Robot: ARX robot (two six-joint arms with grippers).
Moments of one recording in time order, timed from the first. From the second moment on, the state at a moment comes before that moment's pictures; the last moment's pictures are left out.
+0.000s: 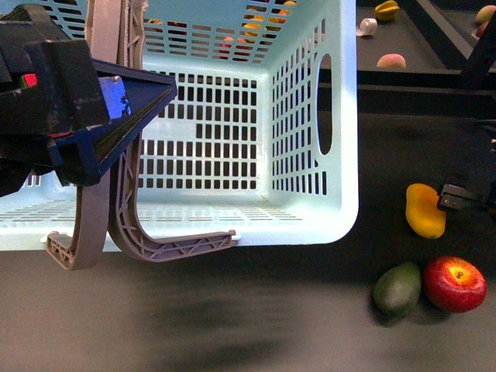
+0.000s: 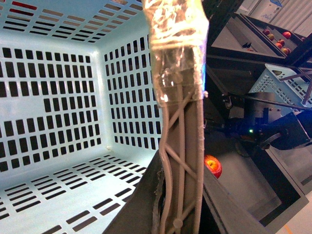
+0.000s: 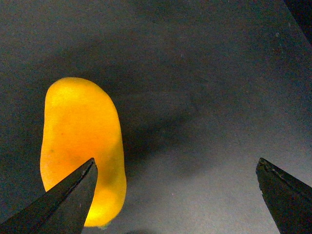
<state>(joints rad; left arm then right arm) -0.41 1.33 0.34 0.82 0.19 -0.29 -0.17 2.56 1.19 0.54 0.19 0.17</state>
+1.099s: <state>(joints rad) -0.41 1.33 0.34 0.82 0.19 -0.29 -0.05 2.74 1.42 0.40 0.26 0.20</state>
